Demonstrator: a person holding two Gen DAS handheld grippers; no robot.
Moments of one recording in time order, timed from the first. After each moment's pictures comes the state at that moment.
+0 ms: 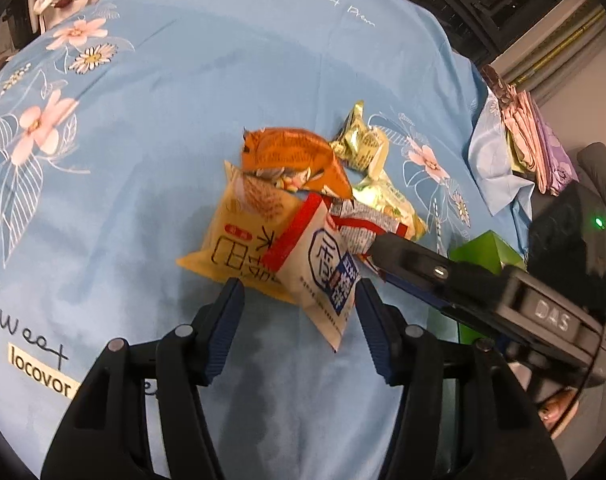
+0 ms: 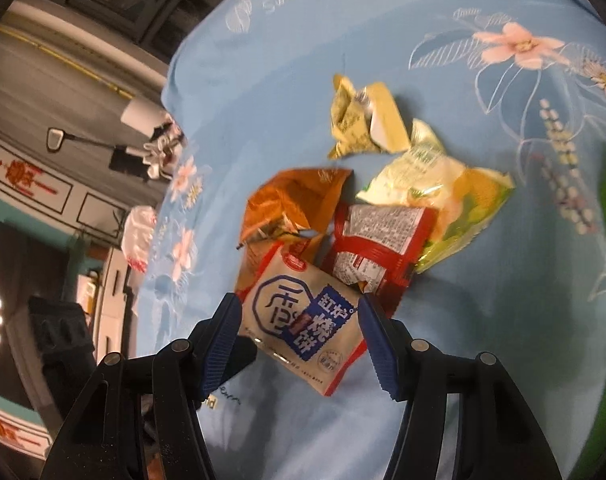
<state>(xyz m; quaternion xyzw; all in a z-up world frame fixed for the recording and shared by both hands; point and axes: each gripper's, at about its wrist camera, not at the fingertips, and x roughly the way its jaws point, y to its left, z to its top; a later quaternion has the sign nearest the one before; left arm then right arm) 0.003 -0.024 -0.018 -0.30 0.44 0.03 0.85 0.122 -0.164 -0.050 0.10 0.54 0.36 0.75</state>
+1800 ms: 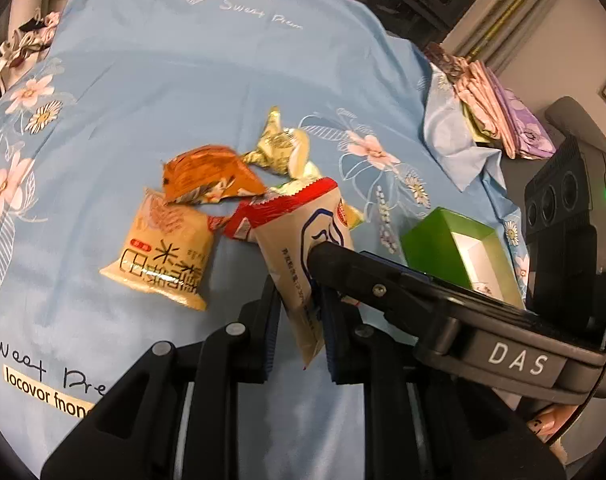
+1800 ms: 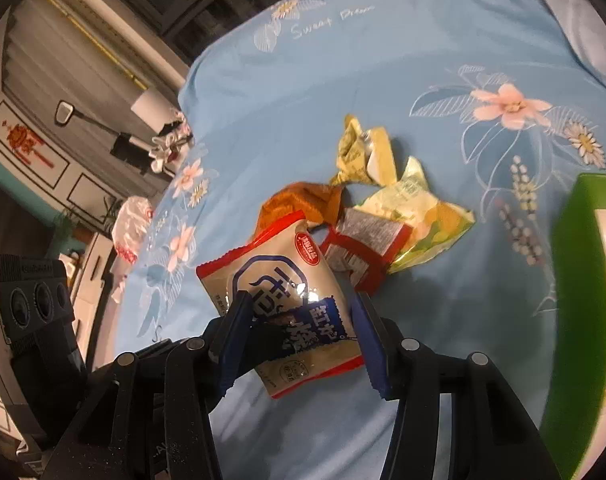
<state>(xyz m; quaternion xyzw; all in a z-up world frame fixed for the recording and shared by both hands) 0.016 -0.079 0.012 -0.23 0.41 -0.02 0.88 0.097 -0.193 -0.008 0.05 0.48 0.36 0.80</state>
